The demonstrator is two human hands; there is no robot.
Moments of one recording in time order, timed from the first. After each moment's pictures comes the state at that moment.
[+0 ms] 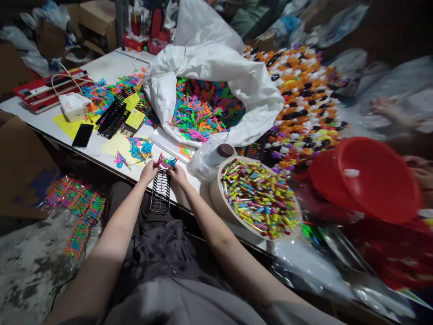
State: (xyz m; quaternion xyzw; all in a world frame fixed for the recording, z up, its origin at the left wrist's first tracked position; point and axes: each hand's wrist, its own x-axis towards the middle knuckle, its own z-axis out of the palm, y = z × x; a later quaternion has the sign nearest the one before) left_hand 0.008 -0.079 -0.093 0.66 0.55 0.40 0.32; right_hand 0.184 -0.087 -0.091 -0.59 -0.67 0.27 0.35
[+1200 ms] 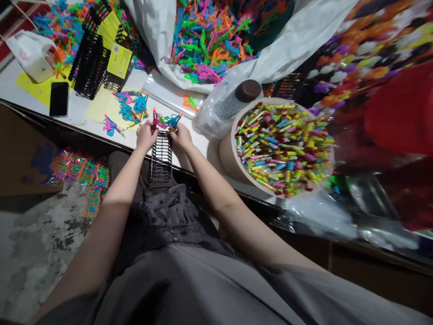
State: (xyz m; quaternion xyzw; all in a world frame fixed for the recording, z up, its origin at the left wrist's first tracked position) left_hand 0.023 -0.079 -0.089 0.70 0.61 0.30 0.22; right_hand 0.198 -0.089 -0.101 -0.63 -0.65 0.26 0.32
